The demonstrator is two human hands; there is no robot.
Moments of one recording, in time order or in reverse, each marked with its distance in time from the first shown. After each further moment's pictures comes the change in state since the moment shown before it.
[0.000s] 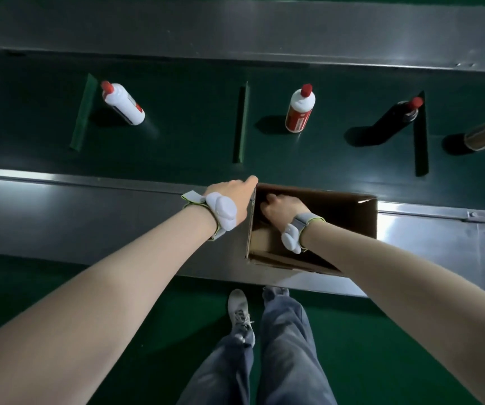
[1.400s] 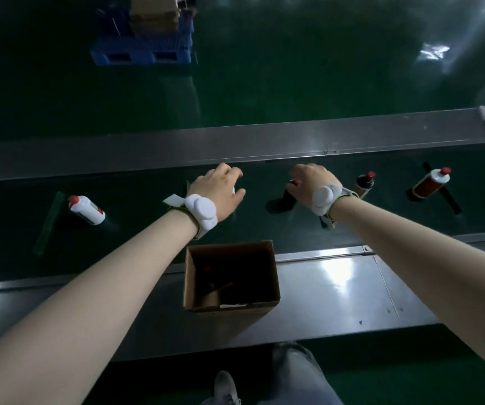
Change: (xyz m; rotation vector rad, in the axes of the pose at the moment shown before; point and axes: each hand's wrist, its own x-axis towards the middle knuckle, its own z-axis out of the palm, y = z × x) left_hand -0.061 0.162 -0.181 -0.011 0.610 0.220; right_hand -0.243 0.207 -0.156 0.419 0.509 0.627
